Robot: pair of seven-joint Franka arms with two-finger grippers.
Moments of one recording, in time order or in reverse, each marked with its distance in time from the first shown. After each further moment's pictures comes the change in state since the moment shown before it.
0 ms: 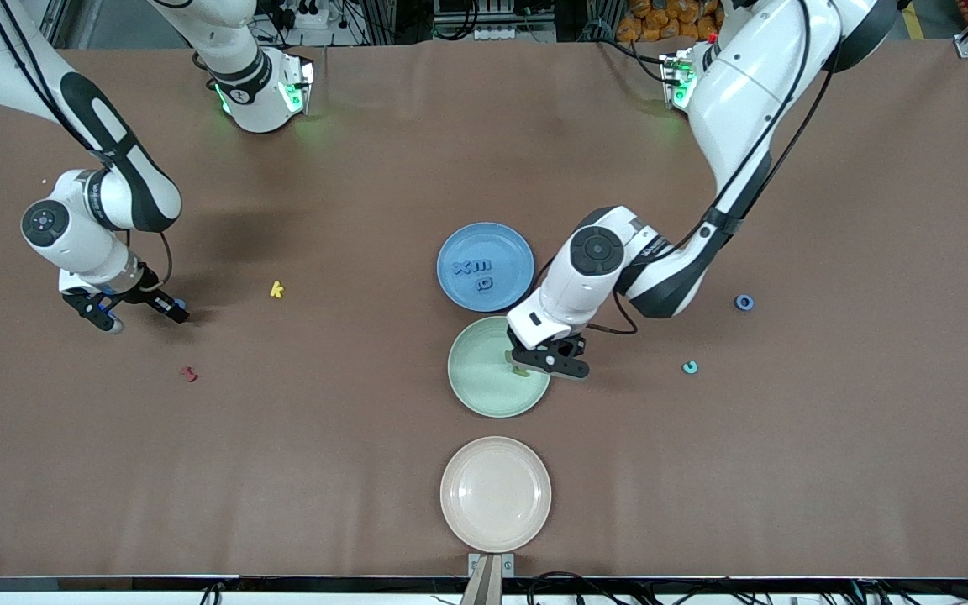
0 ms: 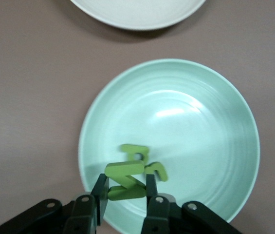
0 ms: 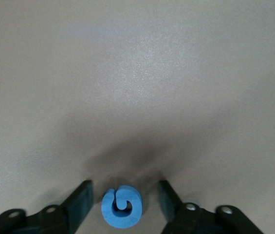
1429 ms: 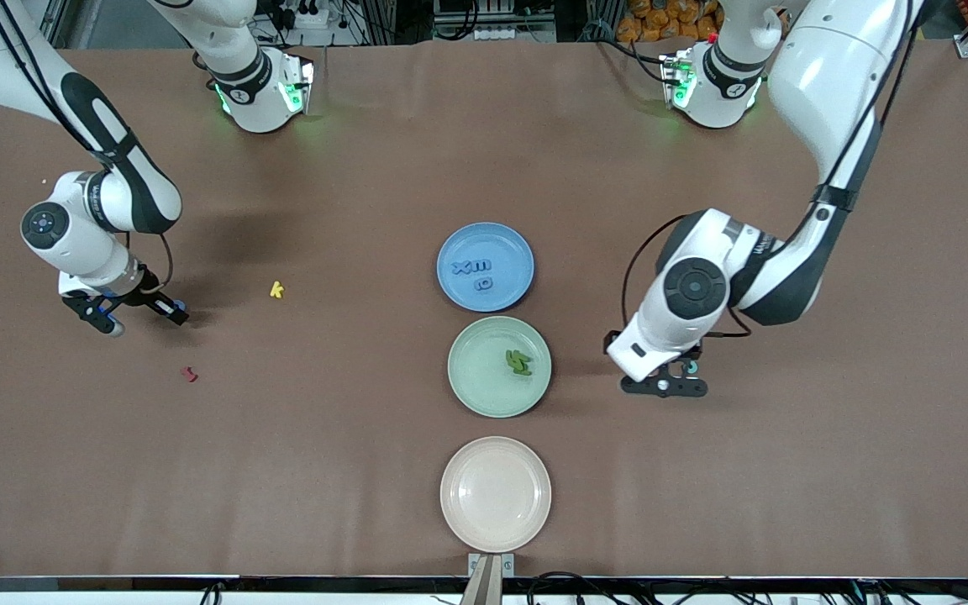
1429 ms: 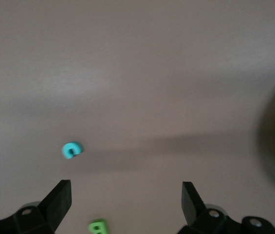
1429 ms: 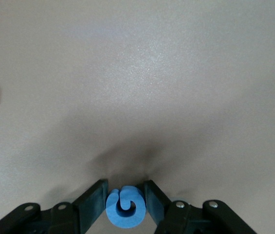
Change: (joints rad) left arm 0.192 -0.167 0.028 -0.026 0.001 -0.414 0.092; right arm 0.008 0.001 0.005 0.019 0.000 -0.024 0.000
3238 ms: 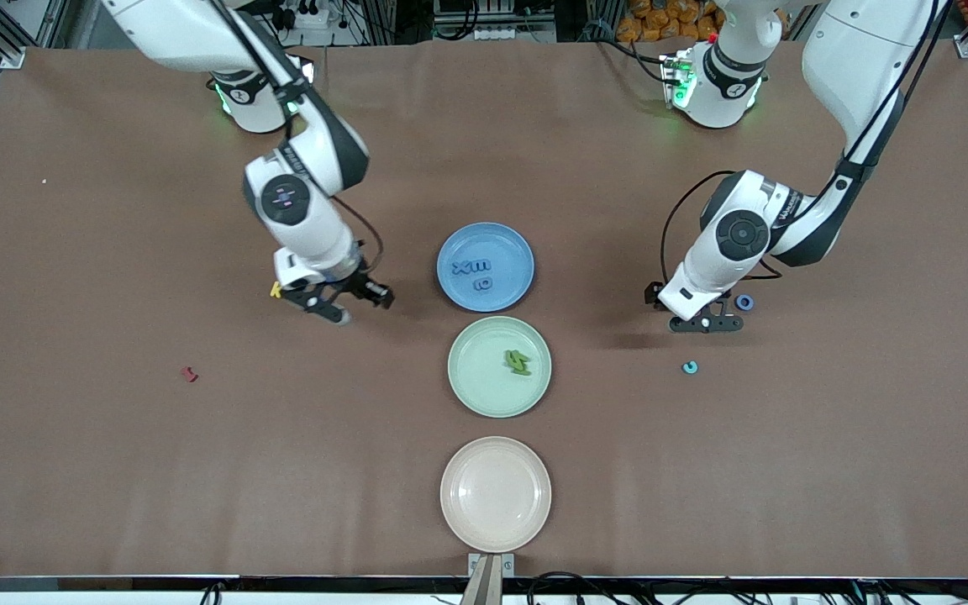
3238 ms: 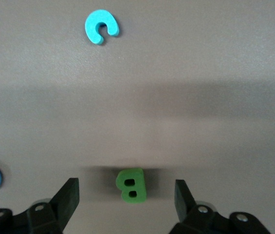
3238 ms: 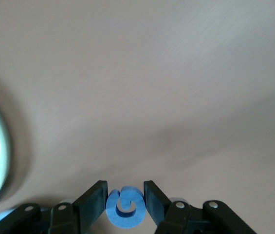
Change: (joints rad) left arm 0.191 -0.194 -0.024 -0.632 0.001 0.428 -0.066; right arm 0.734 -0.034 0.093 0.246 0.217 -0.258 0.479
